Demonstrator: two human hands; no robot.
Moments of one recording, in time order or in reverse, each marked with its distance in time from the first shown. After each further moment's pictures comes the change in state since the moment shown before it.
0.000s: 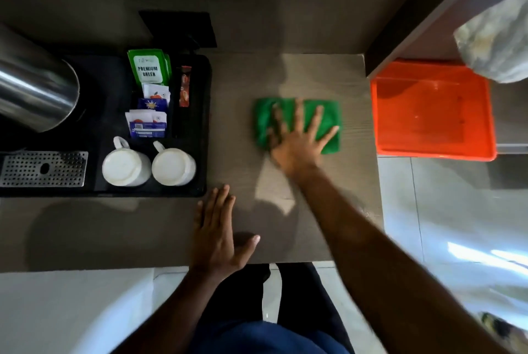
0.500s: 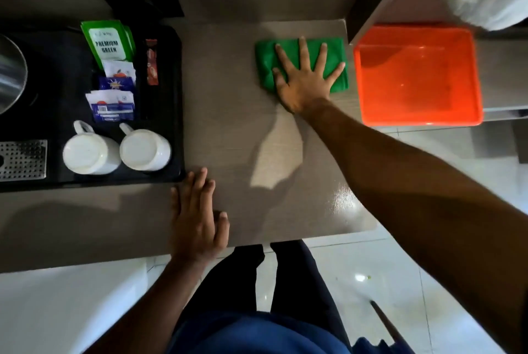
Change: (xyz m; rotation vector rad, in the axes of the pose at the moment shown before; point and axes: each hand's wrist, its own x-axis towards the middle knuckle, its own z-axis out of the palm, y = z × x) left_hand -0.001 0.003 -0.004 0.040 0.034 0.008; right_hand 0.083 0.052 -0.029 -0.009 -0.014 0.013
